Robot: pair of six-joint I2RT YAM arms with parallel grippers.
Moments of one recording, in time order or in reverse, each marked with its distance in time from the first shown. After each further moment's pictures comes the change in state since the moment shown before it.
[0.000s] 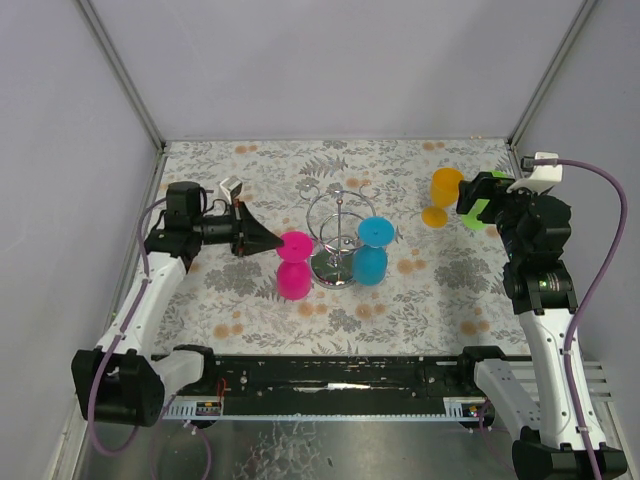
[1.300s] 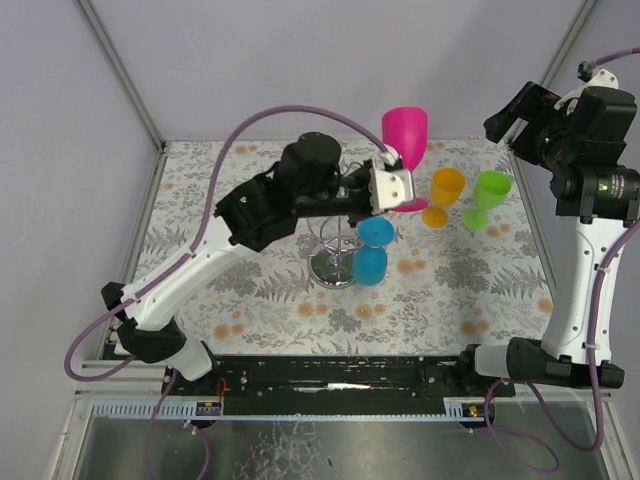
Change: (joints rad) left arm -0.851 0.463 1.091 -0.253 -0.812 1.403; right arm -0.143 0.556 0.939 -0.635 -0.112 0.228
